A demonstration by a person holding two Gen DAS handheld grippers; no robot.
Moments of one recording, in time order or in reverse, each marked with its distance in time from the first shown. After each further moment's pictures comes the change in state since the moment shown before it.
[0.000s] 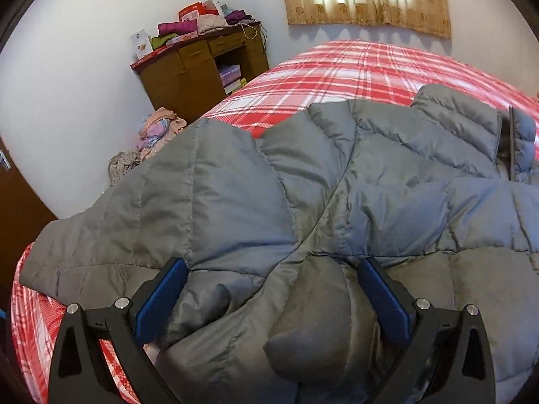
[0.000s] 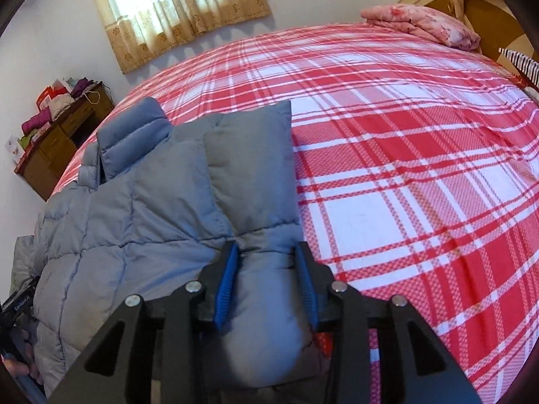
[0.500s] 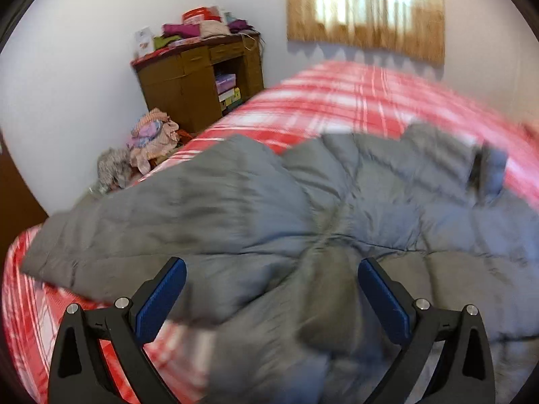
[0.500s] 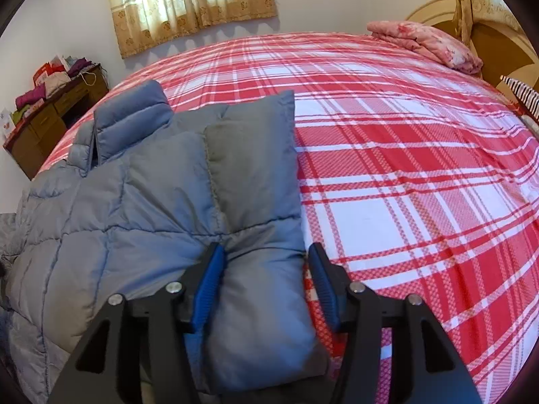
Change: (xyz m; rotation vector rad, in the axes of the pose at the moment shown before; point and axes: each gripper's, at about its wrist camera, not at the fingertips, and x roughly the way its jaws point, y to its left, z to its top) left arm -0.049 0.071 -0.003 -0.126 -0.062 -0.134; right arm 0.009 0.013 -0.002 -0.080 -0.003 -0.069
